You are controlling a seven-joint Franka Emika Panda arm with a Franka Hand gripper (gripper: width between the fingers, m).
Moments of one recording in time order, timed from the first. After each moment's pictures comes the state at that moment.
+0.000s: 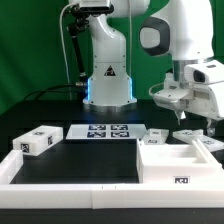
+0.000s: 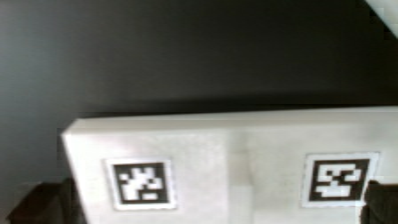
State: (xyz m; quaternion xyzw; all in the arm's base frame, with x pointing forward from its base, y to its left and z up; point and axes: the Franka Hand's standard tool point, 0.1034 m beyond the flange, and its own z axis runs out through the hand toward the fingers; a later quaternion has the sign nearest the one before) arm 0.389 0.183 0.024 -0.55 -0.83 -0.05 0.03
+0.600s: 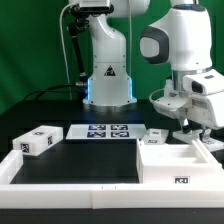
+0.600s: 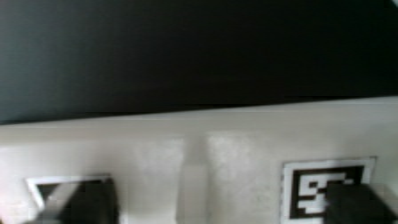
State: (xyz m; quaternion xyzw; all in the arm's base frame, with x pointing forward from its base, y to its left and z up) arm 0.380 0.186 0.008 -0.56 -0.83 -0.05 0.05
